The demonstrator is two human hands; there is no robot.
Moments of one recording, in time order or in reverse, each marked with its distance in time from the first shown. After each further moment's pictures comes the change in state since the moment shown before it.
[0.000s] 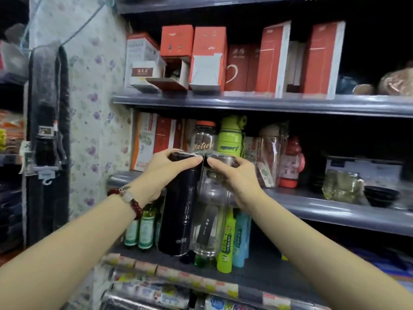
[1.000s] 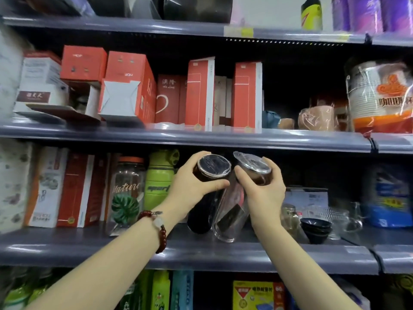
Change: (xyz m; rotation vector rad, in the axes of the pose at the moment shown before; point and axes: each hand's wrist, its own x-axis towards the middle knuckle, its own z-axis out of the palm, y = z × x) left_hand 0.083 0.049 0.212 -0.094 -0.174 0.487; right_hand 0.051 -0.033 -0.177 -0.185 0.683 -0.502
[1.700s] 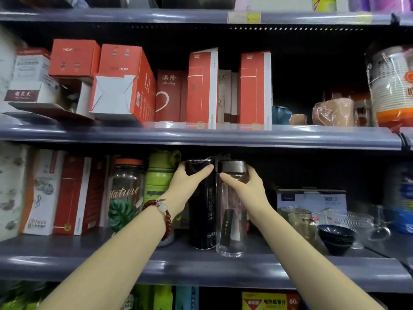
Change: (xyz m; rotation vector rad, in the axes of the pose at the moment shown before) left_hand 0.049 -0.060 0.000 -0.164 0.064 -0.444; right_hand 0.041 0.051 0.036 -0.141 -0.424 0.258
